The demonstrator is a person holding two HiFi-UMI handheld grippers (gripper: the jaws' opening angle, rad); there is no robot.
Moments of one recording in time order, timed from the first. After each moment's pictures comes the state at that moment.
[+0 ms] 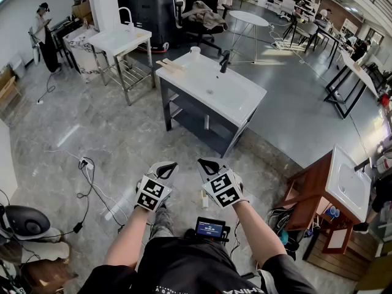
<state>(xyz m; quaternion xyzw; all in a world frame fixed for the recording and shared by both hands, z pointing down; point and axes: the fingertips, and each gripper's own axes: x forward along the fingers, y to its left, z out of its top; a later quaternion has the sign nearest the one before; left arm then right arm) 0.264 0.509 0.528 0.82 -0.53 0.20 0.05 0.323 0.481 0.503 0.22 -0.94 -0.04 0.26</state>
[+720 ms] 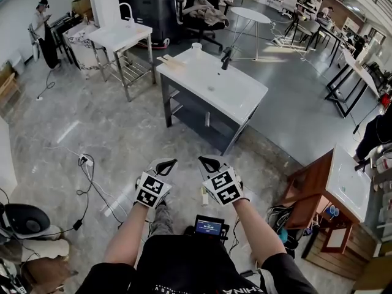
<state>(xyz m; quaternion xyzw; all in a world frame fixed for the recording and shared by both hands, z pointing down) 0.254 0.503 0.530 0.82 -0.53 0.20 0.06 0.316 0.476 0.505 0.23 -0.94 -0.03 0.26</state>
